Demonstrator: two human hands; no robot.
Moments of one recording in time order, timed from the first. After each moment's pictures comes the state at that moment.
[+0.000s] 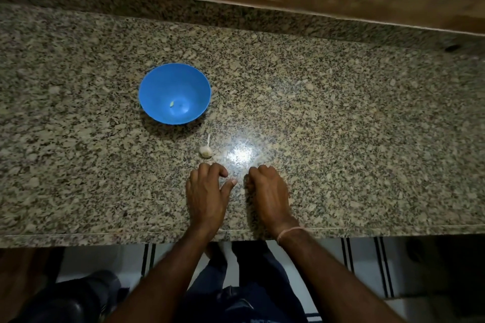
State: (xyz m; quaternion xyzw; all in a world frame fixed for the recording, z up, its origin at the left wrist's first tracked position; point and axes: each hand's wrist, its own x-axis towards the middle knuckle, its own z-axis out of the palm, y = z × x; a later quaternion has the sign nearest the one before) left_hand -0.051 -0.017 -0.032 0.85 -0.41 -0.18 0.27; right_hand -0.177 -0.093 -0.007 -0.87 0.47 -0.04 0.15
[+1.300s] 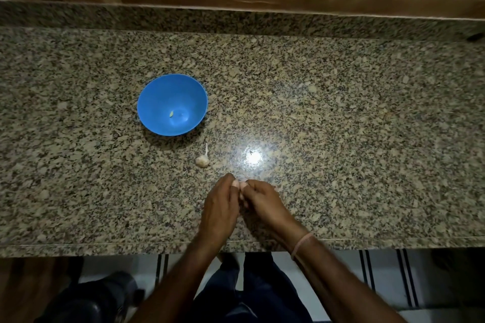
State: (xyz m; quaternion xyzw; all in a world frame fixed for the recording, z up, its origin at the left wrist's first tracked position) left_hand -0.070 -0.030 0.006 0.79 -0.38 -0.35 0.34; right_hand -0.180 -0.106 0.009 -0.67 0.47 -0.09 0.56
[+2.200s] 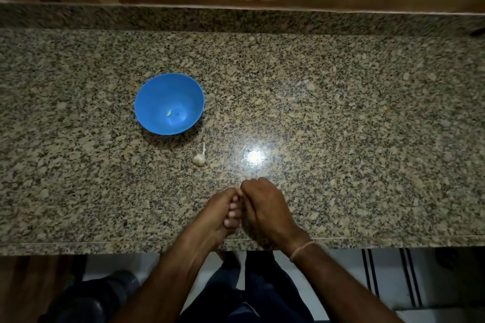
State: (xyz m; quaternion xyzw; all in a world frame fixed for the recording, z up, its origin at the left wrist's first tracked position) left_hand -0.071 -0.044 0.011 0.62 0.07 -0.65 0.43; right_hand -0.196 -0.102 -0.010 -0.87 0.35 -0.15 0.30
